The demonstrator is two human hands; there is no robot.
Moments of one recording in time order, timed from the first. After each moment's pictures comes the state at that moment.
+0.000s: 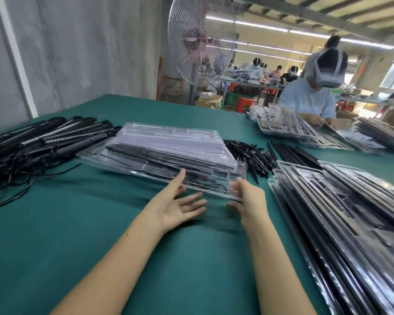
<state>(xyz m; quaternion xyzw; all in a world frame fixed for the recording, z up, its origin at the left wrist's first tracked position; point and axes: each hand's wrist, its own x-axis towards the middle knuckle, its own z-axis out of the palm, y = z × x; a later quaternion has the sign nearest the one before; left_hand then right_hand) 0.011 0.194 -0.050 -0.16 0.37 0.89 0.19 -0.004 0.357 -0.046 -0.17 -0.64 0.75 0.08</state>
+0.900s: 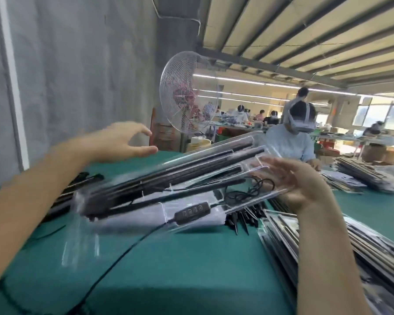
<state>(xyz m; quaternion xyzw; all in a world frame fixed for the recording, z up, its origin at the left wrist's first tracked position) -0.027 0.090 0.164 0.17 0.96 0.11 -0.19 0.022 0.422 0.130 0.03 -0.53 0.84 0.07</state>
